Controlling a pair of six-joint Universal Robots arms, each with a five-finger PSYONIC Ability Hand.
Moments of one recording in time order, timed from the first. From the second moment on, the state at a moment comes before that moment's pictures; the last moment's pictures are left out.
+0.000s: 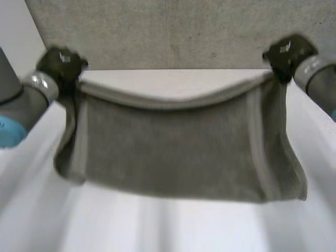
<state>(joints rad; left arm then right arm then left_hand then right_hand) 4.48 -2.05 -1.07 3.10 -1.45 3.80 1.81 -1.01 0.86 0.22 1.45 2.36 1.42 1.51 1.55 1.52 1.46 1.33 1.30 1.33 1.33 1.16</state>
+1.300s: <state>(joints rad) 4.54 -1.80 -1.95 3.69 -1.32 3.91 1.66 -1.29 1.56 -0.02 1.32 2.34 1.42 1.51 1.55 1.52 1.46 1.33 1.31 1.33 1.33 1.16</state>
